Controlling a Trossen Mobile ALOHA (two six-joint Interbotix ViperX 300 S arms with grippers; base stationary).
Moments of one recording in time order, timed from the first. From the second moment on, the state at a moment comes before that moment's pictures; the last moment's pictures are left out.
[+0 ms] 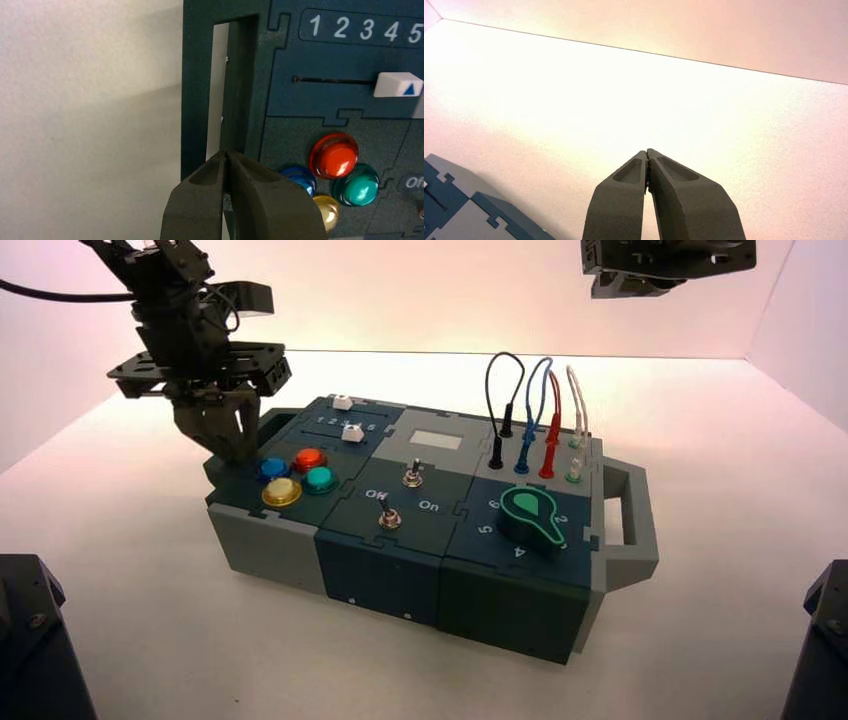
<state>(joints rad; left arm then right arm) -0.39 -0.05 0.96 -0.22 0.60 0.01 0.32 -0.25 1.02 0.33 -0.20 -0.24</state>
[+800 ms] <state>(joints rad) -0.43 -0.25 1.04 -0.22 0.60 -0.05 0.32 -0.26 1.02 0.33 -0.20 -0.24</state>
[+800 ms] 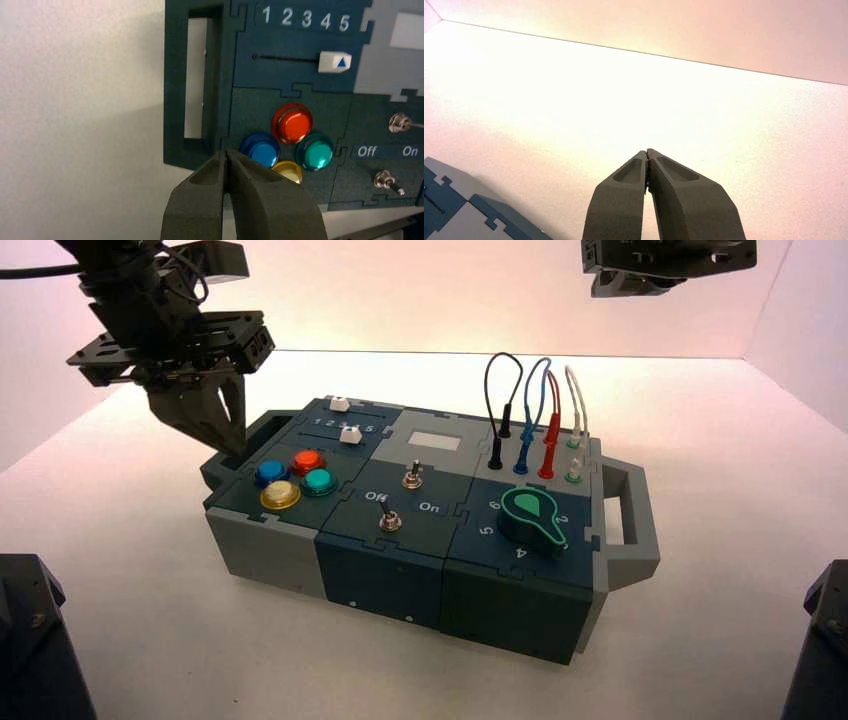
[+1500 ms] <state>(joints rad) -0.43 -0.04 0.90 -0.20 0.53 -0.02 0.32 -0.26 1.02 0.33 -0.20 -0.24</state>
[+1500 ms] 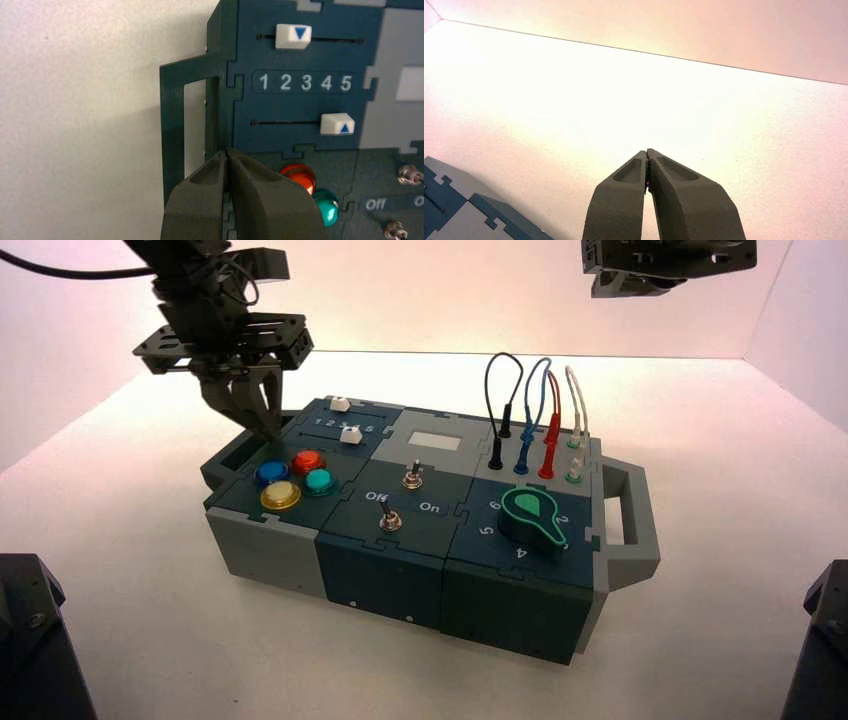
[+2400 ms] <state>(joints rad) -0.36 -0.06 1.01 -0.19 0.52 -0.02 0.32 -0.27 1.02 0.33 -0.20 -0.24</state>
